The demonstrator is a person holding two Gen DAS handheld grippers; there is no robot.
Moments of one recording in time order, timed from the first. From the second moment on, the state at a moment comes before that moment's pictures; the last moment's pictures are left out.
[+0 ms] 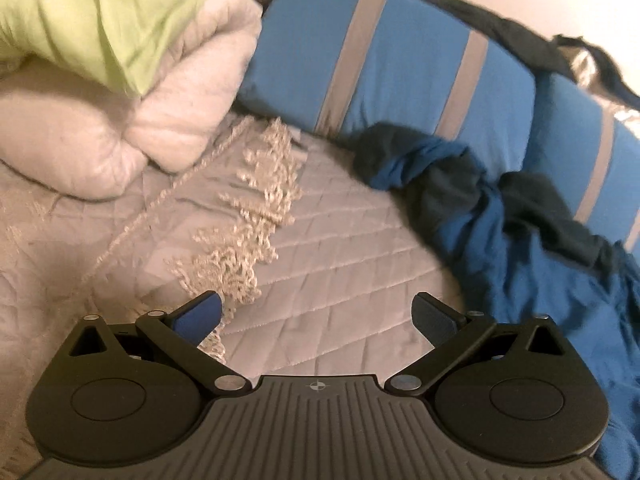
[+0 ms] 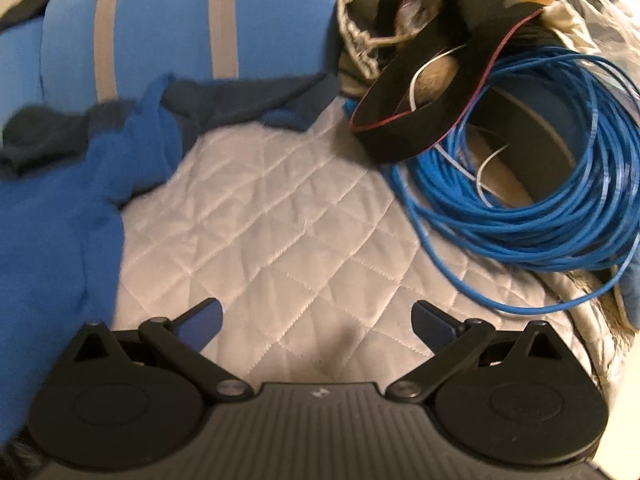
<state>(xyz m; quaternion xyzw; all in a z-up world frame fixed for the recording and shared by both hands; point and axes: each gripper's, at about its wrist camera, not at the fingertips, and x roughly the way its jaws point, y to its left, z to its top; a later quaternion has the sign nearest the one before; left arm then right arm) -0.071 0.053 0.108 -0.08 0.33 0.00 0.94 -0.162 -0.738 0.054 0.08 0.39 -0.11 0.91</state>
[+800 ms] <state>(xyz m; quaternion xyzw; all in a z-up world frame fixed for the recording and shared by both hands) -0.126 -0.022 0.182 0.02 0.30 -0.04 0.95 -0.219 -0.729 0.176 0.09 0.32 -0.06 0.94</state>
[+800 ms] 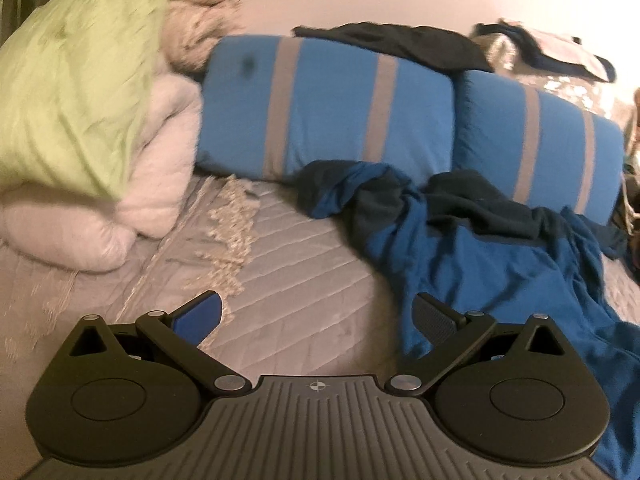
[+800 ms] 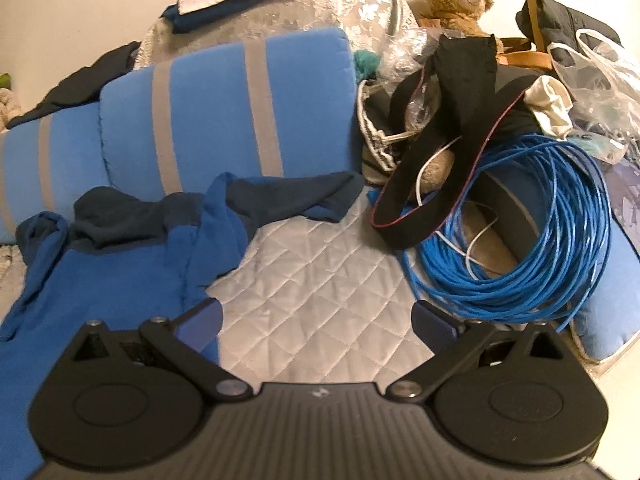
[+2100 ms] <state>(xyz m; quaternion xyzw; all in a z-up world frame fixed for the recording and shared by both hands) -0.158 -0.046 0.186 -0.03 0.28 -0.15 0.95 -0.280 -0.702 0.095 0.24 0.33 0.20 0.89</state>
